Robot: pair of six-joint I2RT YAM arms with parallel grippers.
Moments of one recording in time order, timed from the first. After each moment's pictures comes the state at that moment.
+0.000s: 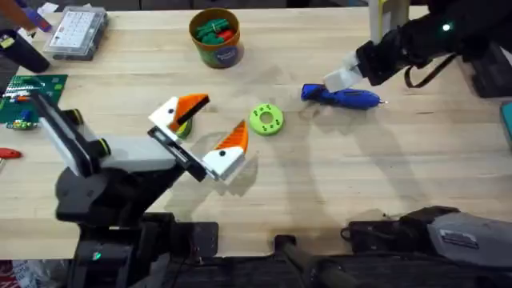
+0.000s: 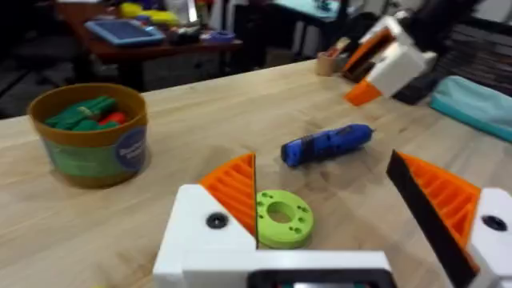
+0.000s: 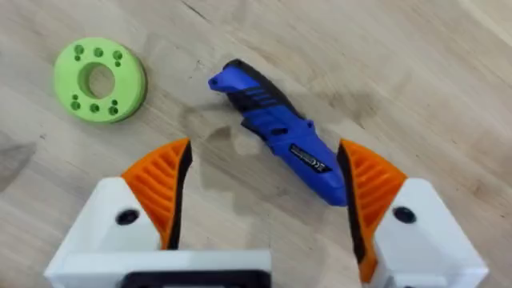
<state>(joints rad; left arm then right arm) -0.01 0.00 0.08 -0.11 0.71 -0.15 0.25 1.36 1.19 -0.87 -0.09 -0.29</state>
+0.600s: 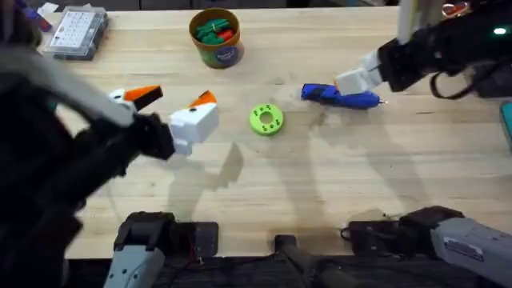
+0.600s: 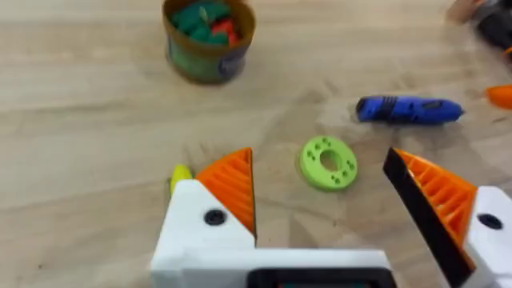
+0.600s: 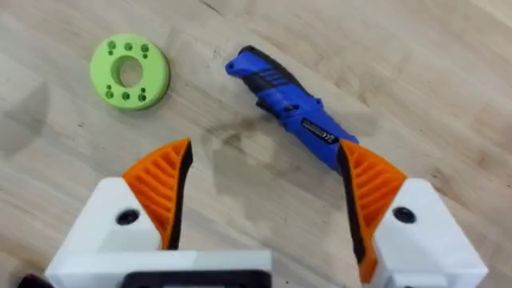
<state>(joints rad) -0.01 0.45 0.70 -0.76 0.34 -0.07 0.25 1.21 1.19 -0.97 -0.11 -0.23</state>
